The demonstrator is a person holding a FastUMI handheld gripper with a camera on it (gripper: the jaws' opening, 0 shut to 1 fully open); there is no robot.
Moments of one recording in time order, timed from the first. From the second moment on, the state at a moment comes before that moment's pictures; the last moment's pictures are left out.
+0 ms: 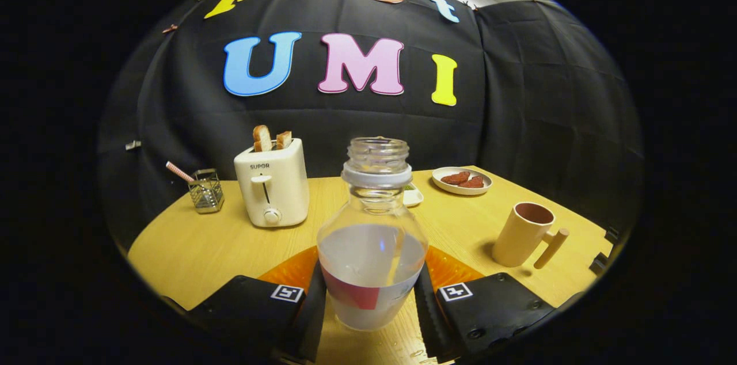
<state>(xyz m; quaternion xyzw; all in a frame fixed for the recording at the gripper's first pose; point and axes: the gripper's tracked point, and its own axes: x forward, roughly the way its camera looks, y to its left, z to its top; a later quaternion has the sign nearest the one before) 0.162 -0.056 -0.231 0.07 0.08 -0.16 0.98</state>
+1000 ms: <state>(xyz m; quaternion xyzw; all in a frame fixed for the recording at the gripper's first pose) 0.153 -0.139 -0.178 0.43 0.10 -0.09 0.89</state>
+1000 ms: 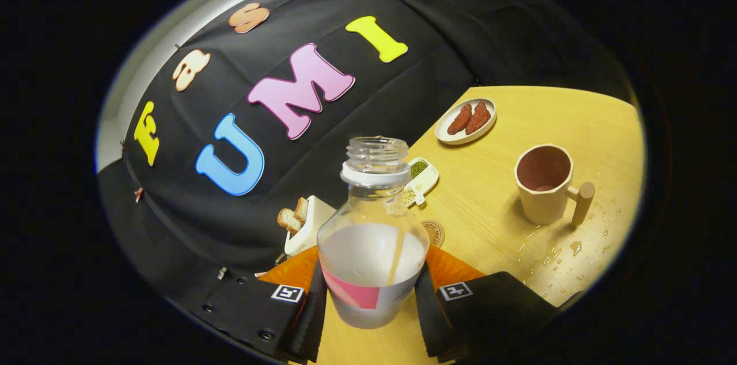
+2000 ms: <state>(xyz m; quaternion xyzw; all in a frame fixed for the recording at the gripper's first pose) 0.178 -0.209 -0.223 0.70 0.13 -0.16 0.69</state>
